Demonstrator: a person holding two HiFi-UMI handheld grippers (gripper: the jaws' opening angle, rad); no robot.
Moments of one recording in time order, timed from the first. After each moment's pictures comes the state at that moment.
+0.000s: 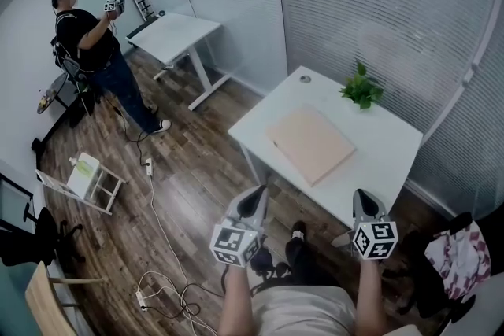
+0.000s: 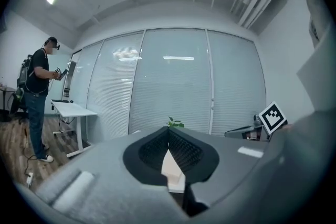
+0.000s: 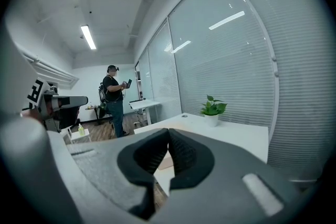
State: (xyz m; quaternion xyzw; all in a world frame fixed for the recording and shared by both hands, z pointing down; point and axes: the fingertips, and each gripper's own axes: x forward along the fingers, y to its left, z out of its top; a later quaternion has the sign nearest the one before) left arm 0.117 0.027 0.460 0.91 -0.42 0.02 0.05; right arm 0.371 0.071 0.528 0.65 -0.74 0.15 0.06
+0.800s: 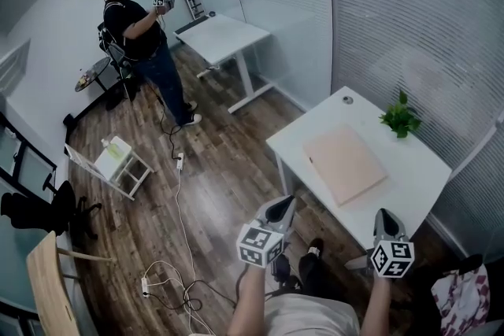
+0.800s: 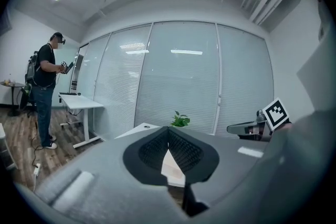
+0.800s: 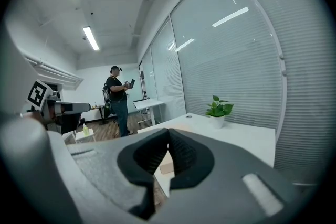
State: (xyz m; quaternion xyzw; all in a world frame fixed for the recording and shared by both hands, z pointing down) left arm 0.110 0.018 0.471 0.89 -0.44 0.05 0.09; right arm 0.366 0.056 0.517 0.63 -0.75 0.15 0.07
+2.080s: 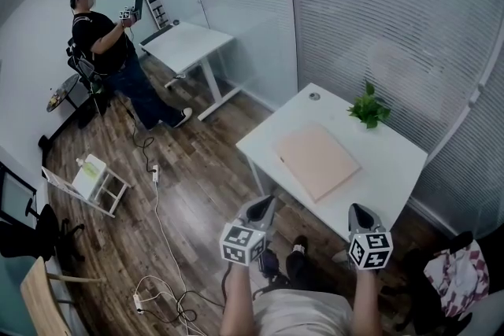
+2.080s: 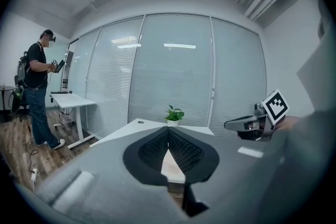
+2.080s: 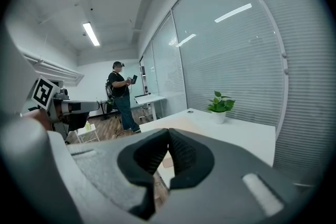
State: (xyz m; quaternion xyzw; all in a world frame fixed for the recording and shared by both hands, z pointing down) left arm 0.129 0.013 0.485 0.91 -0.40 0.08 0.09; right arm 0.353 0.062 0.525 0.63 -0.76 0.17 0.09
